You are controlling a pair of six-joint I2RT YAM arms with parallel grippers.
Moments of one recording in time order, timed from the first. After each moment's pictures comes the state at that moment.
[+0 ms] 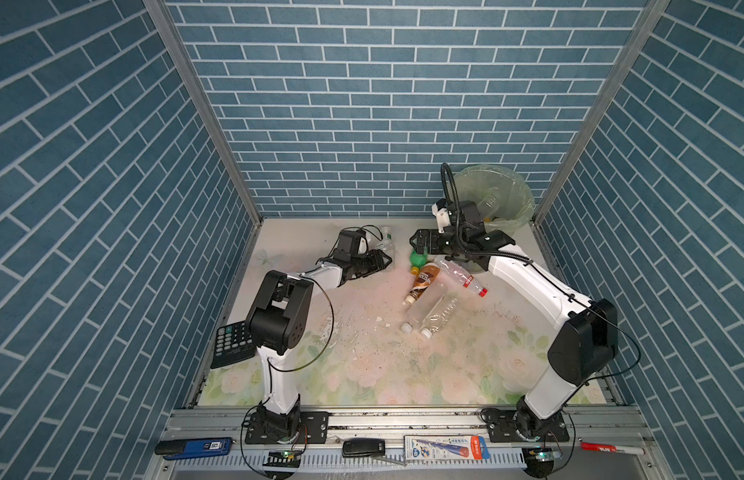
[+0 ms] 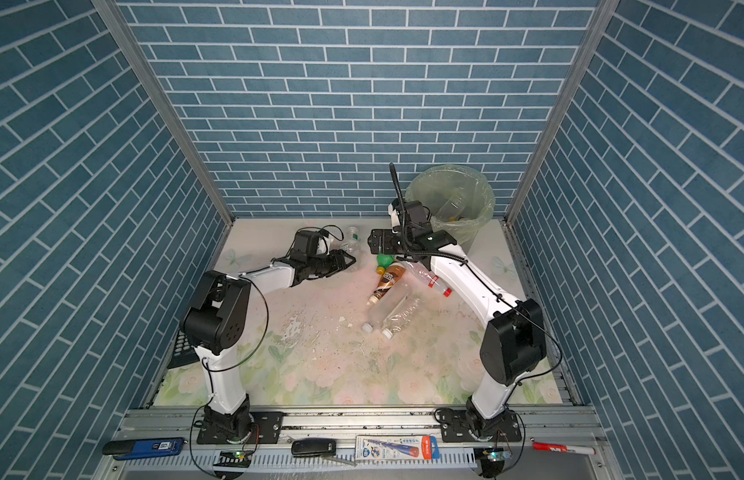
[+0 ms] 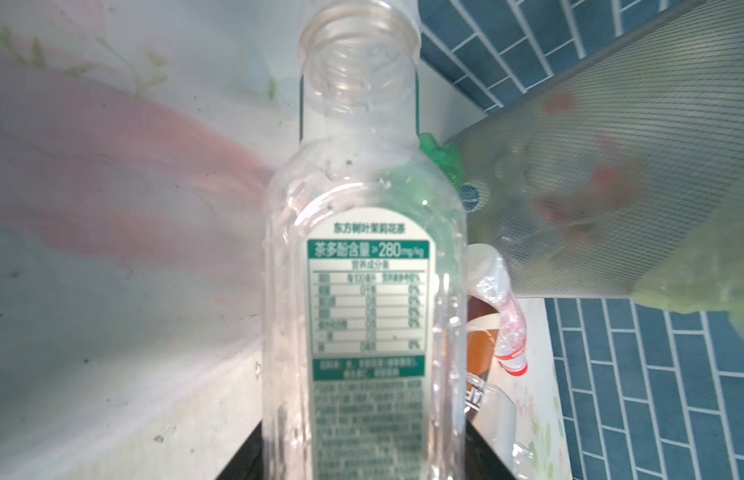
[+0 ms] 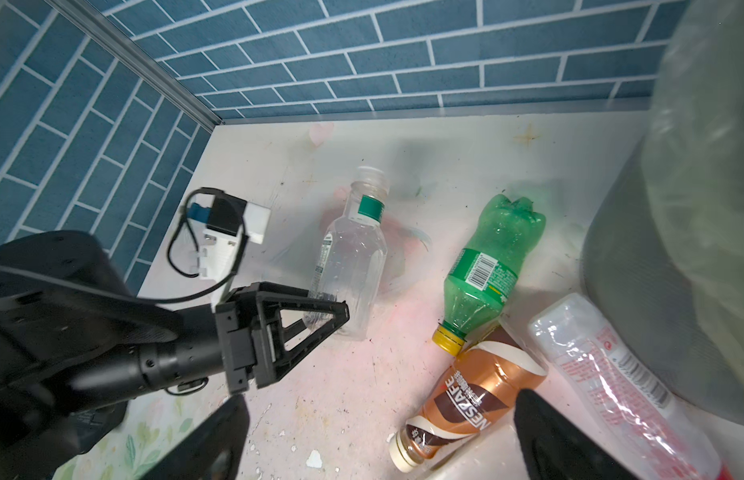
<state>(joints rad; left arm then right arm) -0.35 1.93 1.21 0.10 0.48 -0.67 0.56 1.72 1.57 -0.53 -0.16 0.39</state>
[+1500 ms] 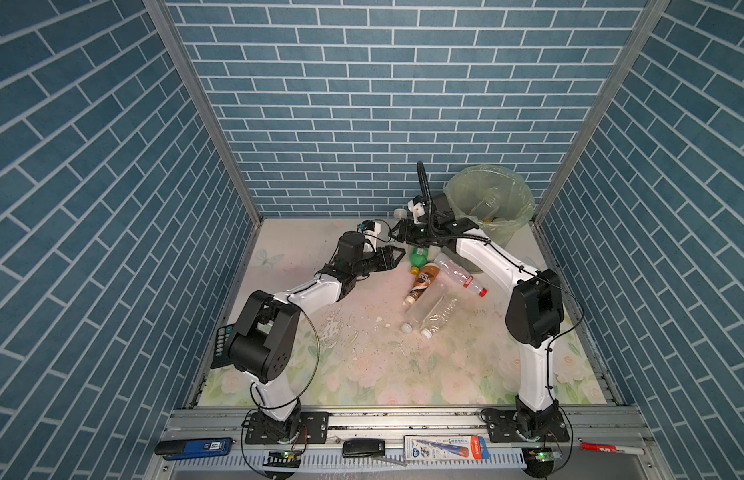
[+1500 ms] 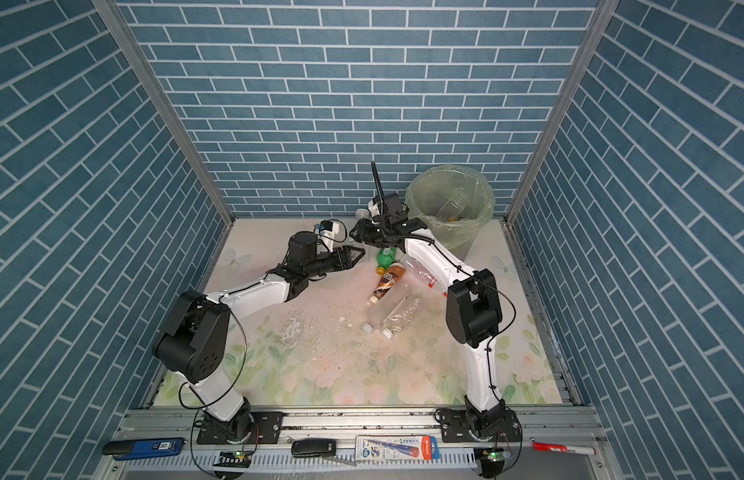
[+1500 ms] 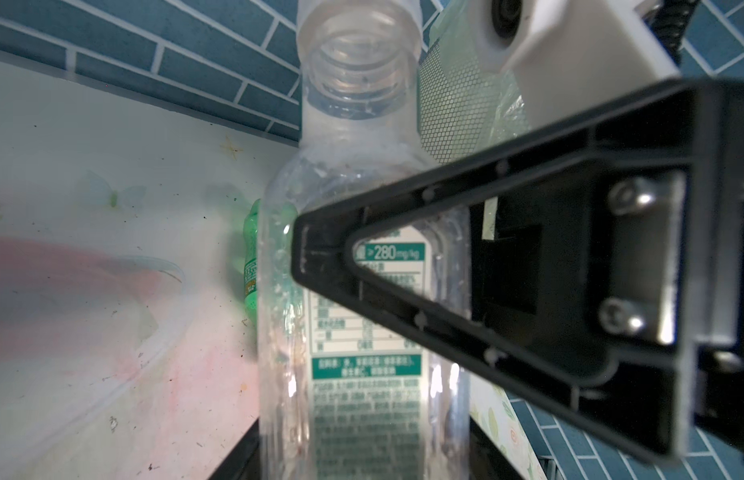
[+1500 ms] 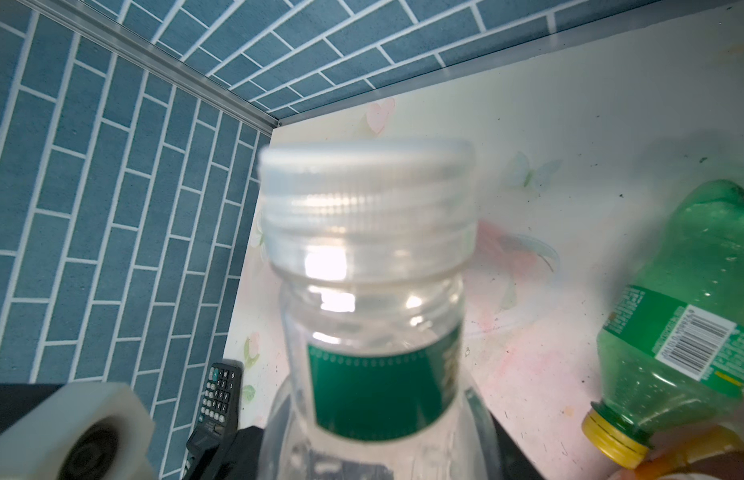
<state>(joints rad) -0.45 1.74 1.08 0.30 0.45 -0.64 0.58 2.06 1.89 -0.50 -0.37 0.60</state>
